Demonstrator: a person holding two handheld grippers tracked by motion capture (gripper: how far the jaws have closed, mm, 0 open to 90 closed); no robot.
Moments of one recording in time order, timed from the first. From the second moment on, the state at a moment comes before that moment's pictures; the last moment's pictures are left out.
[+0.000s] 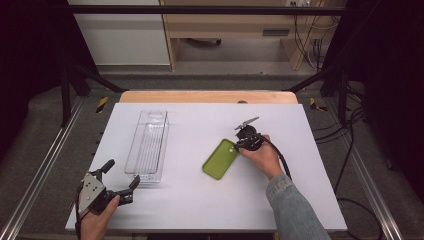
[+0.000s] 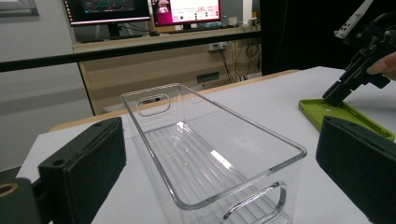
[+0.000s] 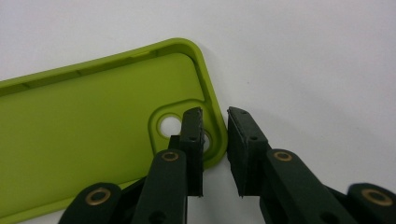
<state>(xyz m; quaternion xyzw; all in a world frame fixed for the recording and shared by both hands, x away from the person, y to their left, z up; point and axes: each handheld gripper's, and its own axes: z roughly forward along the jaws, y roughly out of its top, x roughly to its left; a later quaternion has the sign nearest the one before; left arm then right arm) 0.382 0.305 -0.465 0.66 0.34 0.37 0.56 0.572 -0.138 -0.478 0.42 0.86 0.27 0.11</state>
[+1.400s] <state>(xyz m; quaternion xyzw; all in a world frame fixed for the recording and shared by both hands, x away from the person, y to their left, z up) 0.383 0.308 -0.466 0.66 0.35 0.37 0.55 0.577 -0.144 -0.479 0.42 0.86 0.28 0.09</state>
